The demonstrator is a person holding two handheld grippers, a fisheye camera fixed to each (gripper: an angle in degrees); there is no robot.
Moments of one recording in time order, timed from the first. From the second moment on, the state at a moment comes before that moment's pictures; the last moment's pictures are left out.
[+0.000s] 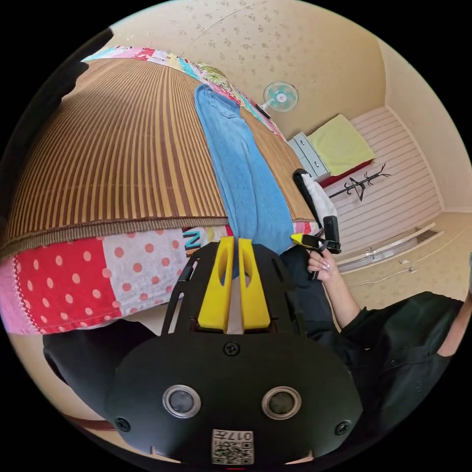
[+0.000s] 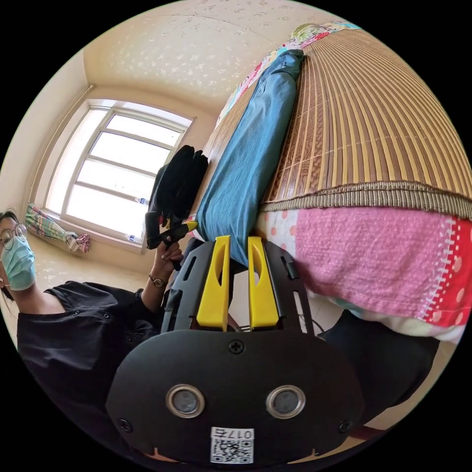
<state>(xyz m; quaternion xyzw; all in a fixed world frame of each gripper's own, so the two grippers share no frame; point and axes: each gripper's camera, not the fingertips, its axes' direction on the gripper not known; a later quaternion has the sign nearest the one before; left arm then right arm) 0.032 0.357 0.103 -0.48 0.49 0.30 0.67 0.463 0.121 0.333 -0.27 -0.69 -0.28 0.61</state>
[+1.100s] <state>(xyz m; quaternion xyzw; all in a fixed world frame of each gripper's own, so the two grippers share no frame) 0.054 0.373 0.093 -0.53 0.54 0.24 0.61 0.467 0.105 0.320 -0.31 -0.72 -0.25 0.57</state>
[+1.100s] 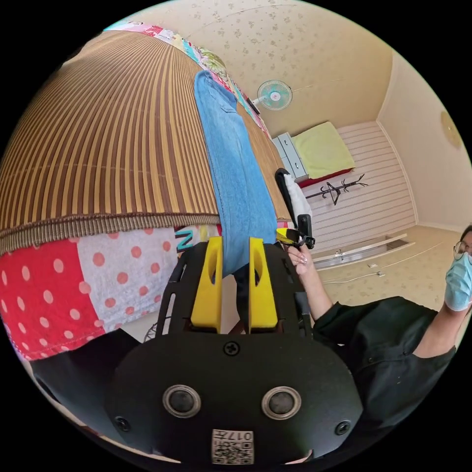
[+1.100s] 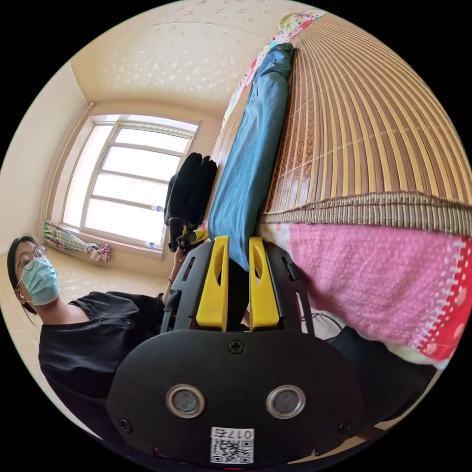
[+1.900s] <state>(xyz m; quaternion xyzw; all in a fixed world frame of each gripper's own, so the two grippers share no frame) 0.037 0.185 -0.151 -0.29 0.80 0.22 0.48 0.623 0.046 0.056 -0.03 -0.85 -0.31 0.42</state>
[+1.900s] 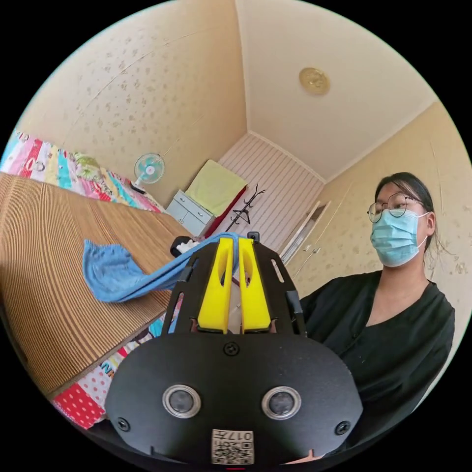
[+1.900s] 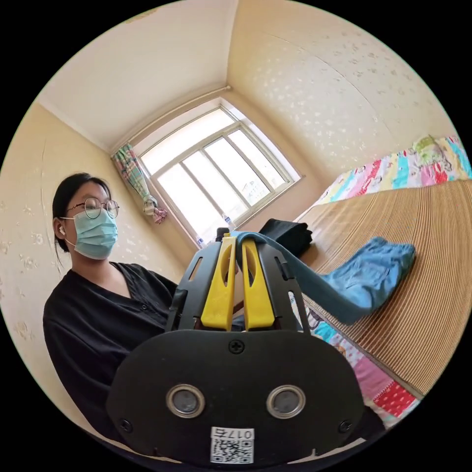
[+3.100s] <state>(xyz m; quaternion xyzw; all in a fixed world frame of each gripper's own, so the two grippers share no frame) 0.252 0.229 0.000 -0.41 0.60 0.27 0.64 0.333 -0.023 0.041 -0.02 -0.63 -0.40 0.67</state>
